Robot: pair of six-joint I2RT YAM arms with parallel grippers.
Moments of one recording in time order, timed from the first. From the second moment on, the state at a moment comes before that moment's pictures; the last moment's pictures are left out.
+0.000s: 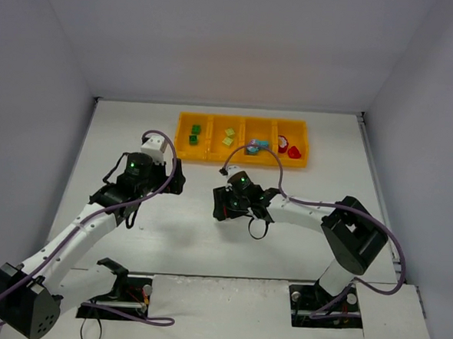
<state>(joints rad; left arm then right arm) -0.43 1.00 0.78 -0.33 -0.06 -0.28 0.82 1.65 0.85 -0.07 -0.08 0.45</state>
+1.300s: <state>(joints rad) -0.43 0.97 0.78 -0.33 -0.06 -0.28 0.73 1.71 1.00 -0.28 -0.13 -0.12</state>
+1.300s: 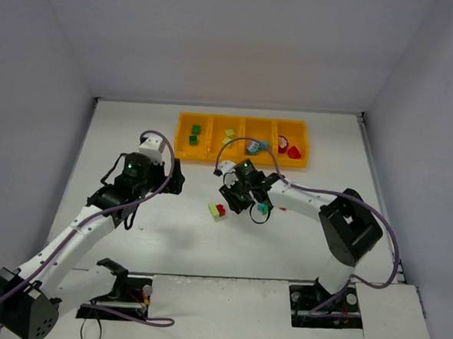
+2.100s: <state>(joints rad) -0.43 0.96 0.78 -0.34 -0.09 -0.28 0.78 1.76 1.00 -0.23 -0.17 -0.07</state>
